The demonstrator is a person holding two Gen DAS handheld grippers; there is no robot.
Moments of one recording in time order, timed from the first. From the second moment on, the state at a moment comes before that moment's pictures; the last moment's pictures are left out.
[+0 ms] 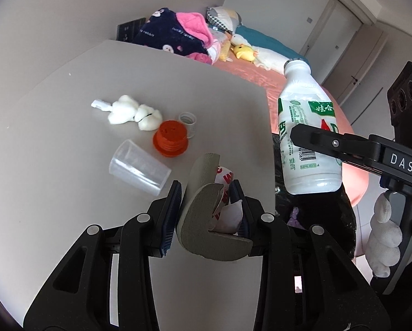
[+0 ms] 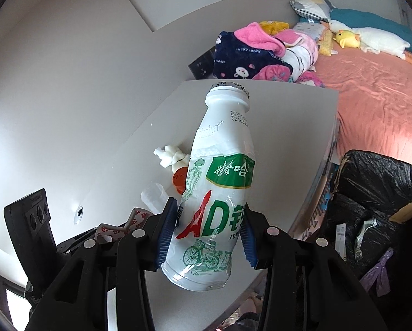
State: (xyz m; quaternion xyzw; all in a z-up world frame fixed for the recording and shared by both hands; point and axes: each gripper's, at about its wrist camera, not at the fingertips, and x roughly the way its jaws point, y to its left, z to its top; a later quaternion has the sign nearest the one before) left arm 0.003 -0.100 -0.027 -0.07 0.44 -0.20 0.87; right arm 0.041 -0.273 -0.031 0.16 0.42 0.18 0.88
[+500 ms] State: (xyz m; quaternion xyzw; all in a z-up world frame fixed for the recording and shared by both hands) left arm 0.020 -0.184 -0.015 -0.03 0.44 -0.28 0.85; right arm 0.024 -0.352 -0.022 0.19 0.39 0.12 0.89
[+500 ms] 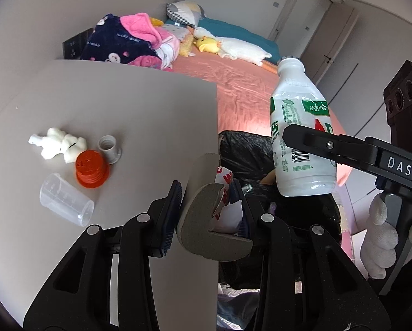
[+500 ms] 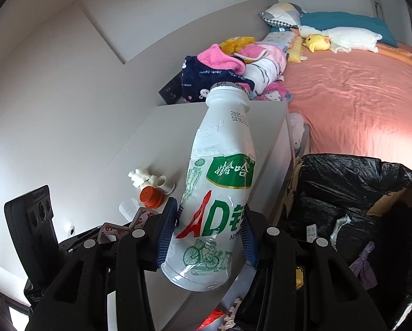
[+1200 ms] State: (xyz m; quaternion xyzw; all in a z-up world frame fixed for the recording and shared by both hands) left arm 0.031 -0.273 -0.004 0.00 0.43 -0.36 0.83; right arm -0.009 -0.445 -0.014 0.23 0.36 0.04 0.91
